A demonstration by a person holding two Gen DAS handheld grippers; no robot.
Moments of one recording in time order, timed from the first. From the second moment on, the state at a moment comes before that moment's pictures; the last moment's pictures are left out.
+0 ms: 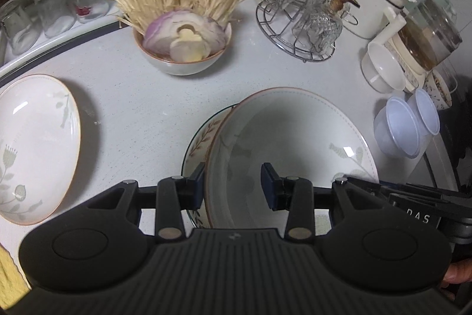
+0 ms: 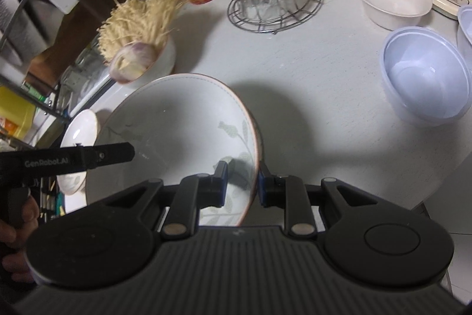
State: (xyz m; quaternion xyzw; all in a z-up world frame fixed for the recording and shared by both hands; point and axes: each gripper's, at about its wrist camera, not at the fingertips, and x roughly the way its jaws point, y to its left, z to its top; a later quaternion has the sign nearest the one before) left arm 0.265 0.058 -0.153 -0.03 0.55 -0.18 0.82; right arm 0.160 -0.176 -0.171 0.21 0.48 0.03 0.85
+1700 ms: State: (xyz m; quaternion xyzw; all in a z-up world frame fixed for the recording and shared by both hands) left arm 0.266 0.060 -0.184 -0.05 0.58 -0.10 0.81; right arm 0.198 -0.166 -0.209 0.15 0.50 0.06 0.85
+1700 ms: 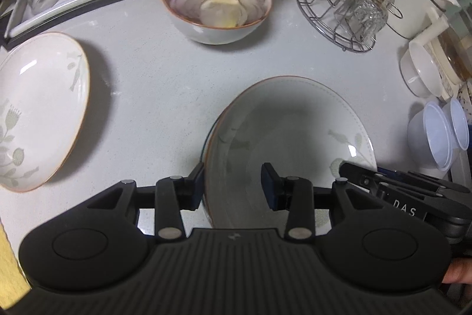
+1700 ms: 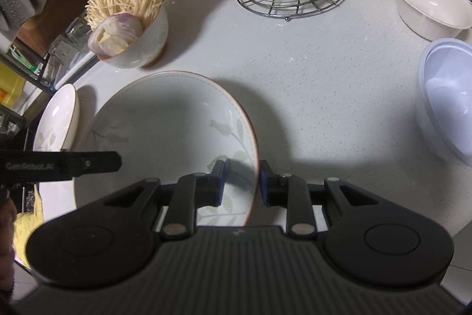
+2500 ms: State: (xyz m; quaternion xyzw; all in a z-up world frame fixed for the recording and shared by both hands) left arm 0.214 0.061 -0.079 -0.08 0.47 -0.10 0.87; right arm 0.166 -0.181 -0.127 0.13 0.41 0.09 0.90
